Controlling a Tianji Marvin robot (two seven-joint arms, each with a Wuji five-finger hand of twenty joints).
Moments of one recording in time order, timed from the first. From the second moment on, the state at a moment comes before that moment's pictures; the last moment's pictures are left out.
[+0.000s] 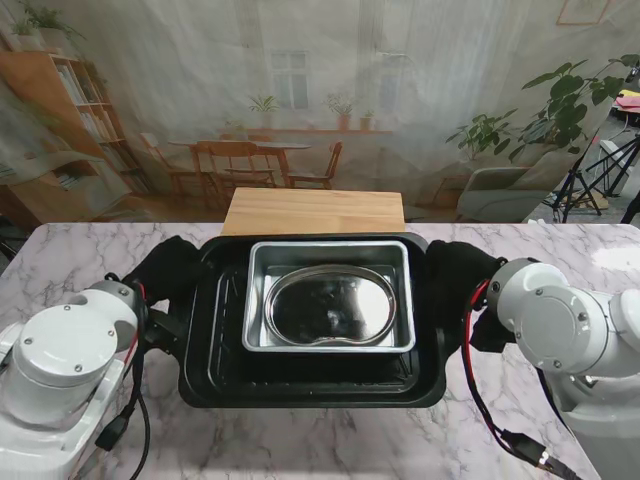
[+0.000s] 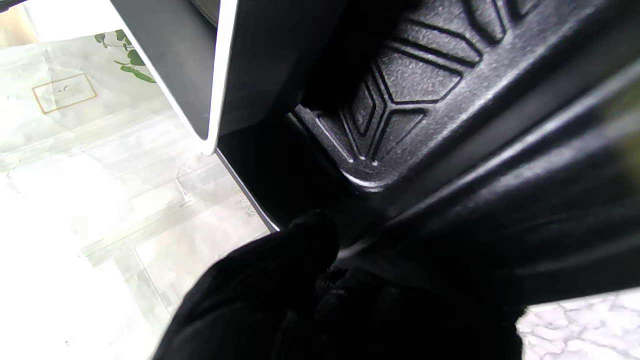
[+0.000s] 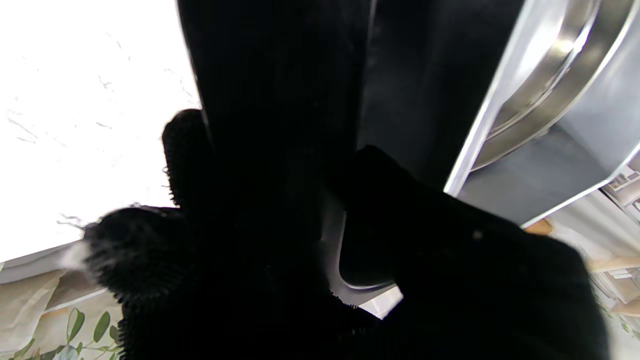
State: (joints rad) left arm 1.67 -1.06 -1.44 -2.23 0.14 0.73 -0.19; right arm -1.54 -0.92 1.40 -2.22 -0.64 0.53 0.76; left_hand 1.23 -0.24 0.58 -0.09 0.51 0.71 0.36 0.54 0.86 0.59 0.36 0.62 0.82 0.54 0.71 0.67 0.63 0.49 1.35 0.45; right_hand 0.77 -0.58 1.08 -0.34 0.38 0.77 0.69 0.44 0.96 0.31 0.90 0.61 1.21 0.30 0.94 0.53 1.06 0.39 1.64 0.36
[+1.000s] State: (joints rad) left arm 1.16 -1.08 -1.27 -1.89 0.08 0.87 -0.17; right arm -1.02 -0.93 1.03 -1.85 -0.47 0.77 0.61; left_hand 1.23 -0.24 0.58 -0.09 0.58 0.71 0.36 0.55 0.88 0.64 0.36 0.62 0.82 0.63 0.66 0.66 0.63 0.59 1.35 0.45; right_hand 0.81 -0.60 1.14 -0.34 0.42 0.76 0.69 0.44 0.99 0.33 0.90 0.62 1.16 0.38 0.93 0.53 1.06 0.46 1.64 0.36
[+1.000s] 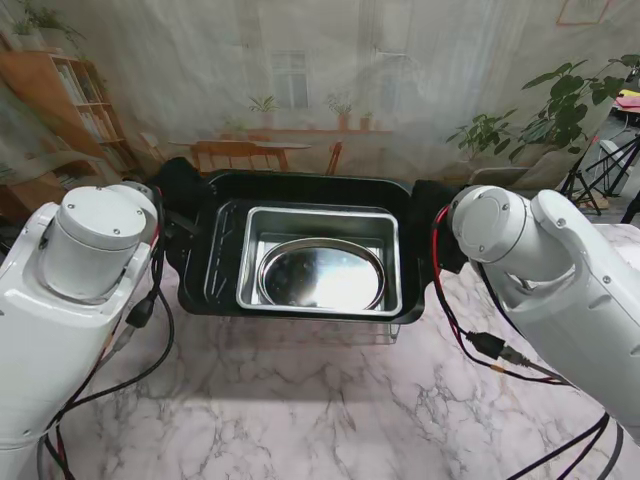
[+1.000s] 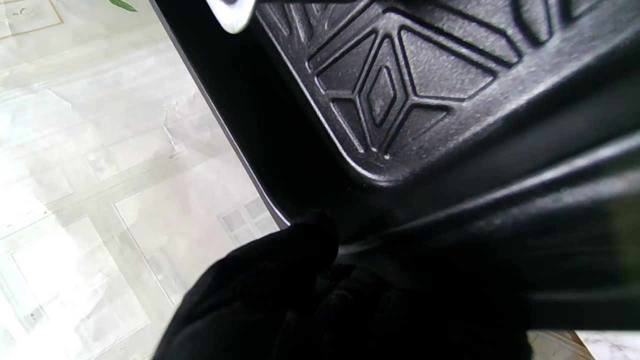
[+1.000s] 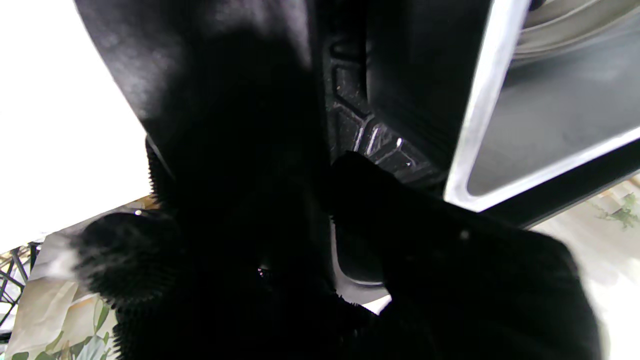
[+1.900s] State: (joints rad) left arm 0.96 -1.20 -1.17 -1.51 0.01 0.84 0.01; right arm -0.77 -1.06 0.83 -1.46 -0.35 0.77 0.39; left_hand 1.23 -0.24 0.58 -0.09 0.65 0.58 0.42 0.55 0.89 0.55 0.40 0.64 0.82 0.55 0.66 0.67 0.63 0.52 1.31 0.46; right_hand 0.83 -0.60 1.16 -0.31 0.48 0.66 0.68 0.44 1.01 0.29 0.90 0.62 1.17 0.37 0.94 0.52 1.07 0.52 1.69 0.36
